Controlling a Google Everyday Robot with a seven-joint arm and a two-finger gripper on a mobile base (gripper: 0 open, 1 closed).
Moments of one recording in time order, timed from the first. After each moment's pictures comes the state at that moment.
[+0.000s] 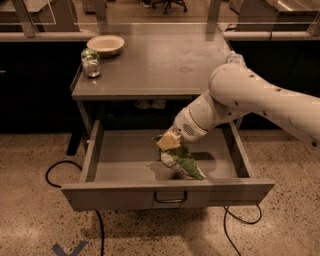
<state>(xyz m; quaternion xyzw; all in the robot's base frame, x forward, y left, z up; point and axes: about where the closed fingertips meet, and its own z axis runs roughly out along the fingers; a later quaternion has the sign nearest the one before) 0.544 -0.019 0.756 -0.48 0.82 0.22 0.22</state>
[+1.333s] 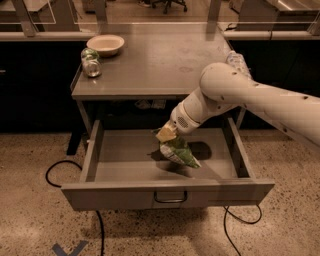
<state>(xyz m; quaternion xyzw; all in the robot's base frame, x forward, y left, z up) 0.599 -0.023 0.728 -0.46 0.83 0.21 0.22</state>
